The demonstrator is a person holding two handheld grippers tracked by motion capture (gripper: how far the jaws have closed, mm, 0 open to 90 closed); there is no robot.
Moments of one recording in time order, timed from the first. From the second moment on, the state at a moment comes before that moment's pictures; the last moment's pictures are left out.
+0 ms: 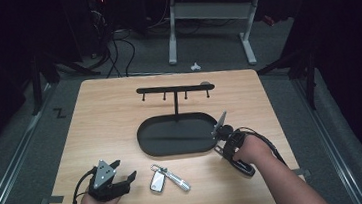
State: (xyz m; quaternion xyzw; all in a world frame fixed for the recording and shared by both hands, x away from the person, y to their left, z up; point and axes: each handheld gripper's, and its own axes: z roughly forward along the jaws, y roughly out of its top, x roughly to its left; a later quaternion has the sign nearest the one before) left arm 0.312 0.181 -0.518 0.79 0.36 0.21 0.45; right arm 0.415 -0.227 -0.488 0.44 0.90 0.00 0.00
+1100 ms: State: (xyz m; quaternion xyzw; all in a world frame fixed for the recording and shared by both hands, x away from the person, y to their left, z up) left arm 0.312 0.182 -0.518 0.79 0.36 0.21 0.45; right arm 0.397 -0.234 -0.419 0.45 0.89 0.02 0.04
